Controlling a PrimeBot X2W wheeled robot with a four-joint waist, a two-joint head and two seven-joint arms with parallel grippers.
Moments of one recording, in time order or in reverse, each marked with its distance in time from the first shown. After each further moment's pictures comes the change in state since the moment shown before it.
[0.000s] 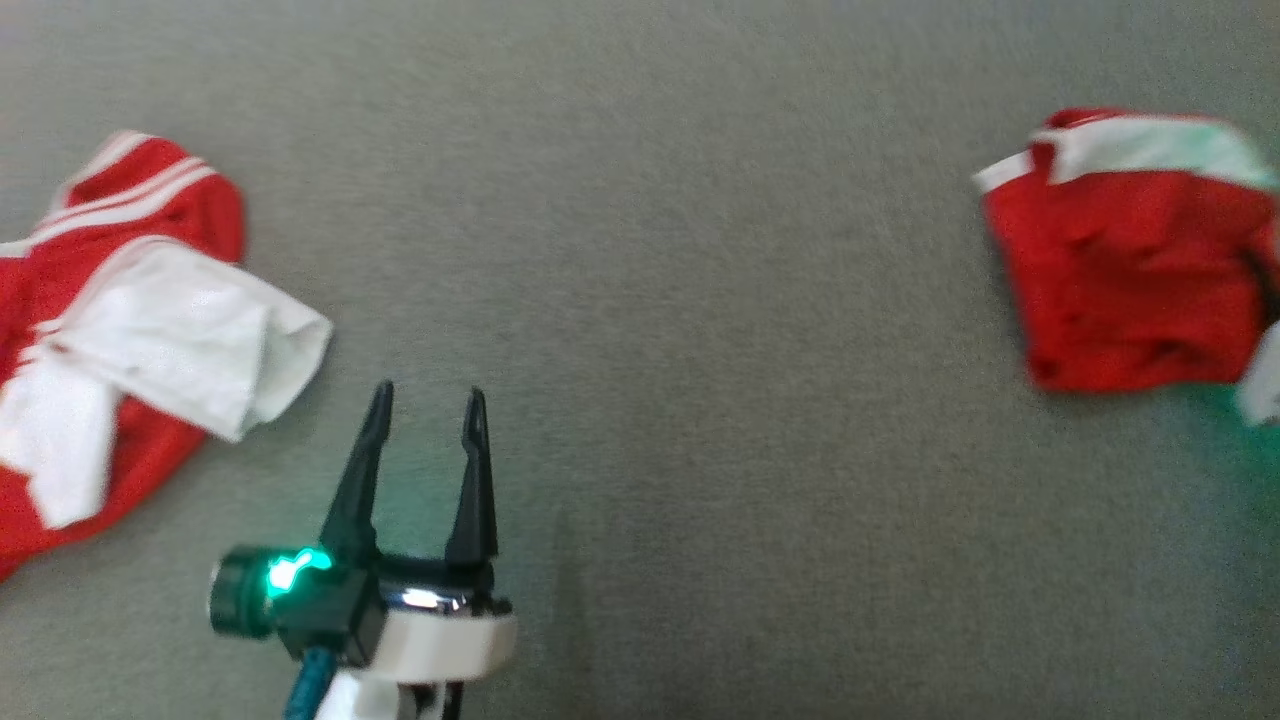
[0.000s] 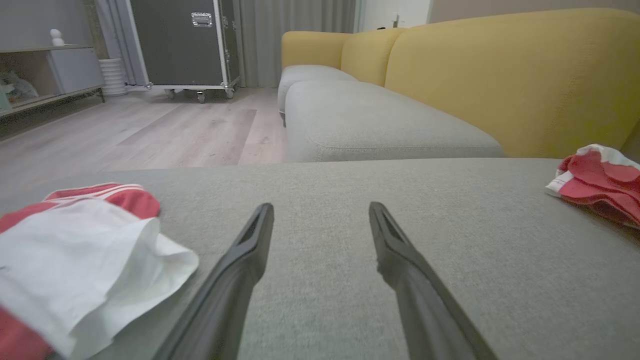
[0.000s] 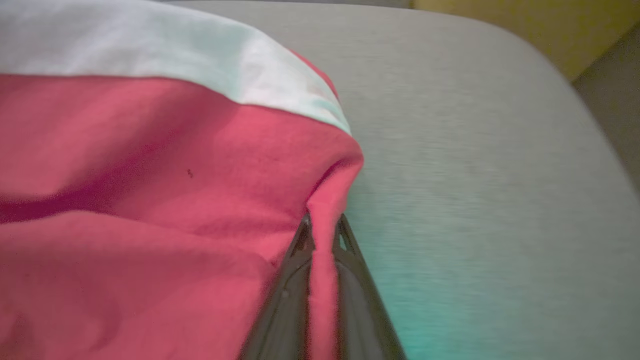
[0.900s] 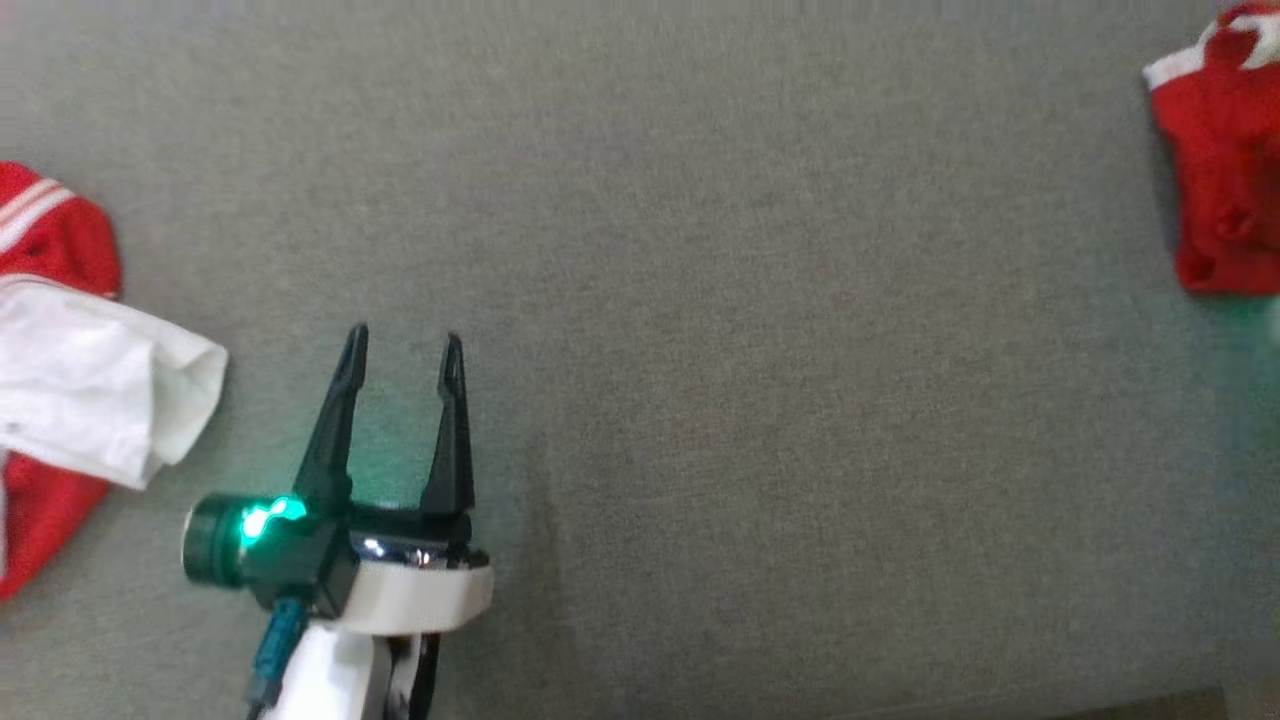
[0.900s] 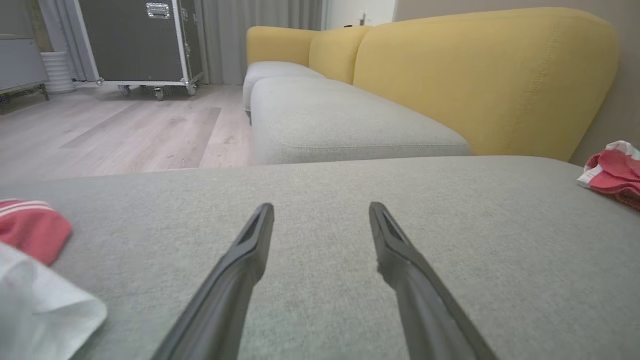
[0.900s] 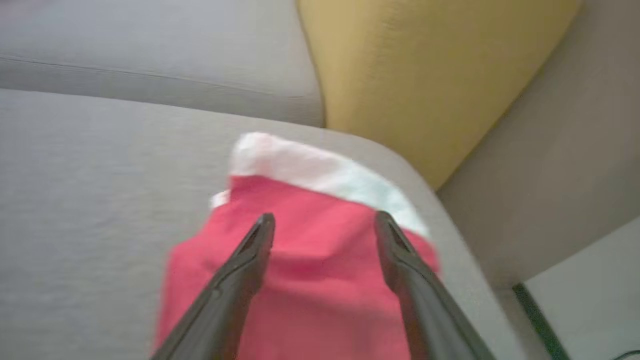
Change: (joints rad) left arm -0.111 -0.002 0.062 0.026 0.012 -0.075 0.000; right arm -0.137 0.040 -0.258 0.077 -0.394 0.000 -0.284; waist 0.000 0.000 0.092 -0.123
